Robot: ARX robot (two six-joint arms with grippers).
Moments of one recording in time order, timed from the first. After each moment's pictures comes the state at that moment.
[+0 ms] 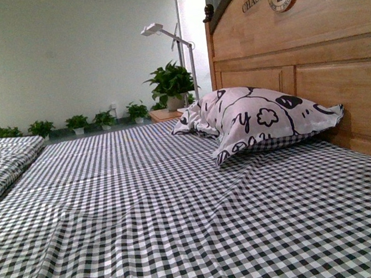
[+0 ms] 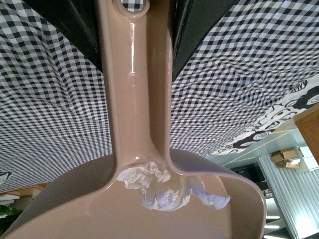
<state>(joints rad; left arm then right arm) -0.43 0.29 0.28 0.20 -0.81 0.34 0.45 0.49 0.73 -0.18 0.20 0.32</state>
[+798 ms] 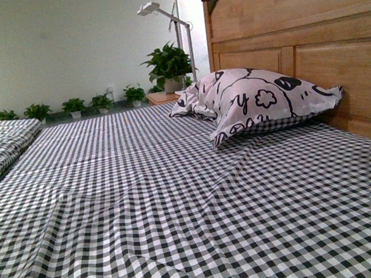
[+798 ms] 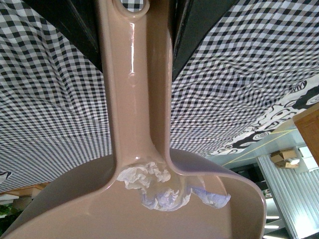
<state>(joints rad) -0.43 0.29 0.28 0.20 -0.81 0.34 0.45 0.49 0.73 -0.18 0.20 0.31</state>
